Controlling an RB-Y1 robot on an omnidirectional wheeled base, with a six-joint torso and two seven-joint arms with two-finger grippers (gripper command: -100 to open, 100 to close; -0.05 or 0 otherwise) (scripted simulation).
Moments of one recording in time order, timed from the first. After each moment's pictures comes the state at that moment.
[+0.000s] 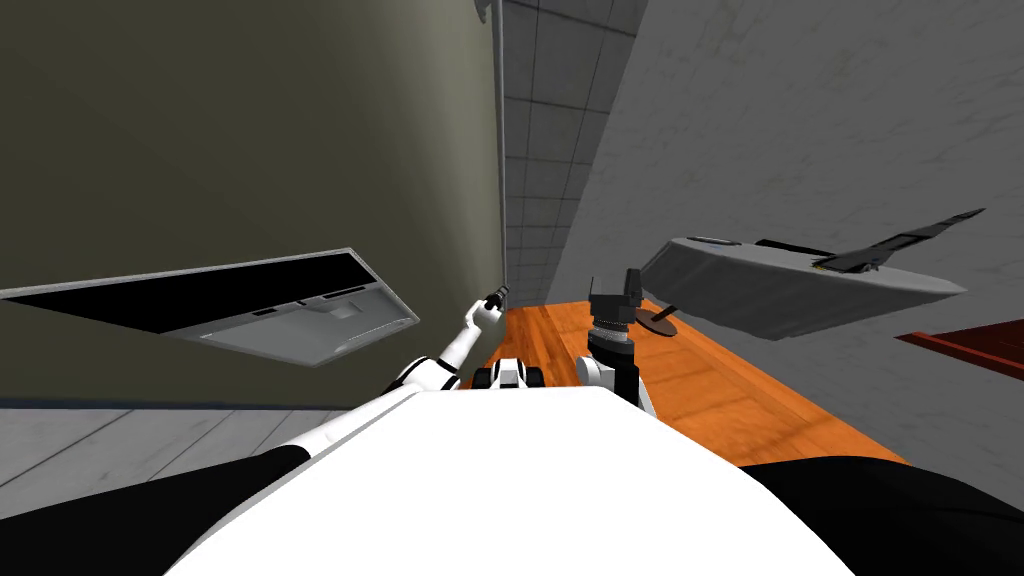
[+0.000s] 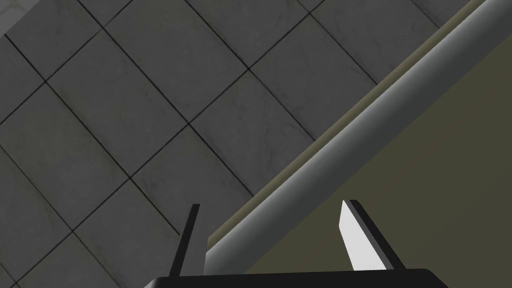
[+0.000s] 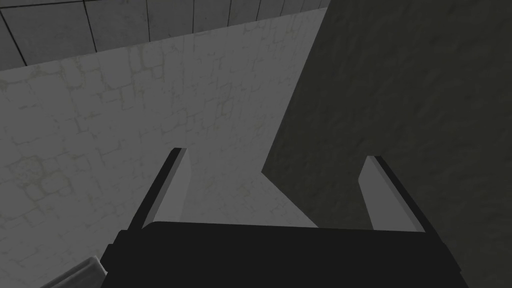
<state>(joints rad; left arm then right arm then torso) -0.47 0.04 -0.31 -1.24 -0.20 0.36 -0.27 0.52 0.02 -0.02 -2.35 0.05 -0.53 -0.10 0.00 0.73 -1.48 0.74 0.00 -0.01</state>
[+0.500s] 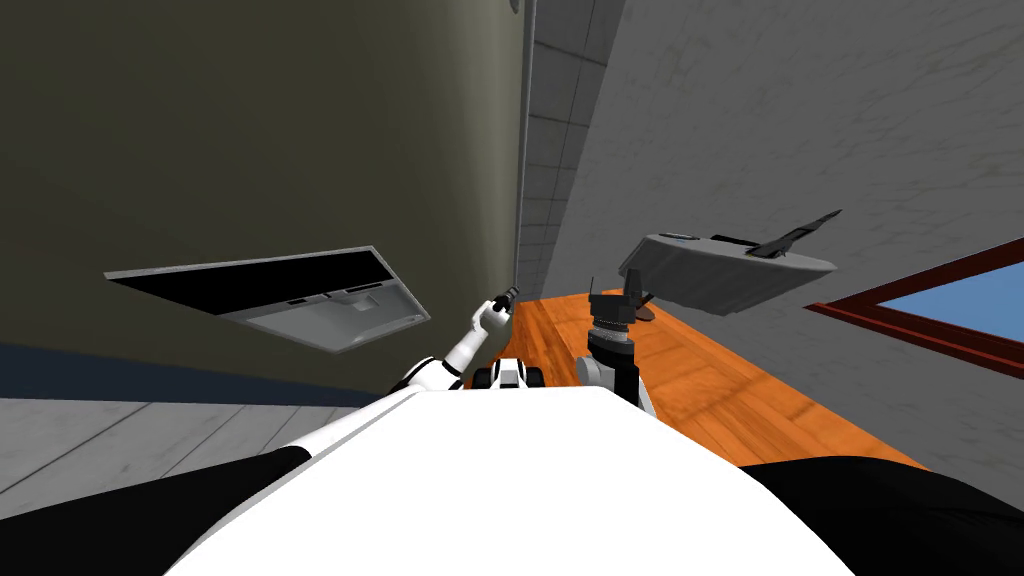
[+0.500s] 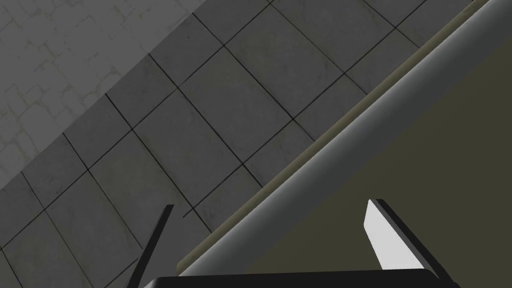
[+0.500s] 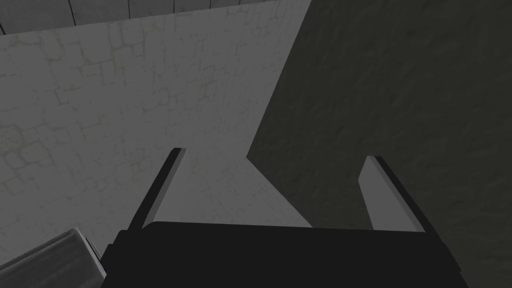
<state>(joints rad) -0.47 0.00 -0.40 -1.30 -0.17 0.40 -0.29 0.52 0.02 -0.02 -2.35 0.05 -0.53 -0.10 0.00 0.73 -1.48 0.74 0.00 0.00</state>
